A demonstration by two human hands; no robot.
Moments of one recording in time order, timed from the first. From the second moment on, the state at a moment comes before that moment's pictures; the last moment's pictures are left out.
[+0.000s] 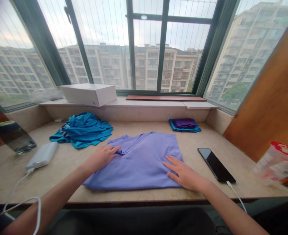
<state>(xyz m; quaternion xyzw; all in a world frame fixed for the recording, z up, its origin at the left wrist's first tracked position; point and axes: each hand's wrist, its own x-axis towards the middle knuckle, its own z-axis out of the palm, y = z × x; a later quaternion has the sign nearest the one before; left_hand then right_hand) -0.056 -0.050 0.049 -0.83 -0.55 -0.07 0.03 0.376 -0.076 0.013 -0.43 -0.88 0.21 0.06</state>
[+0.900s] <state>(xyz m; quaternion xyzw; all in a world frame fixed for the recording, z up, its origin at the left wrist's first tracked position) -0.074 -0.173 0.036 -0.85 -0.48 -0.15 -0.14 0.433 -0.147 -0.003 -0.43 -0.88 0.18 0.14</state>
